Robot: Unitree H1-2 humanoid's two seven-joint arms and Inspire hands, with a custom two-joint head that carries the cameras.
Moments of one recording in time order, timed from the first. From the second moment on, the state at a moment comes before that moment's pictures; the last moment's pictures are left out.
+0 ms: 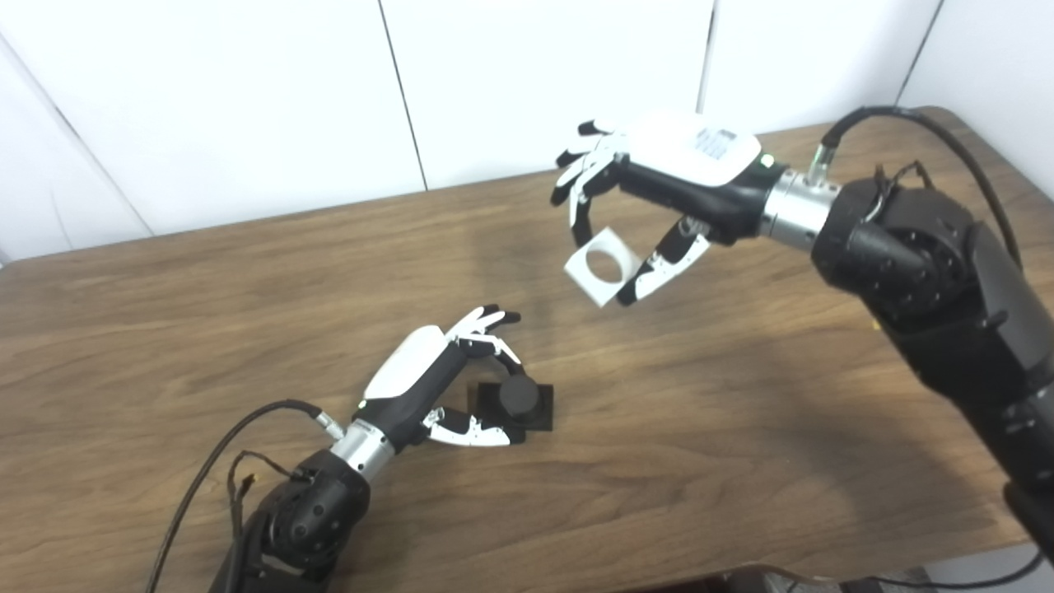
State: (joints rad) left arm -0.27 0.24 -0.38 0.09 0.47 -0.19 -0.24; right arm -0.54 -0.59 0.24 -0.41 -0.49 -0.01 0.59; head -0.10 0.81
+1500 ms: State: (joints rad) left arm -0.28 0.22 -0.39 0.09 0.48 -0.14 -0.25; right arm -0.46 -0.44 0.35 -0.44 -0.49 -0.02 0.68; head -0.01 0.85
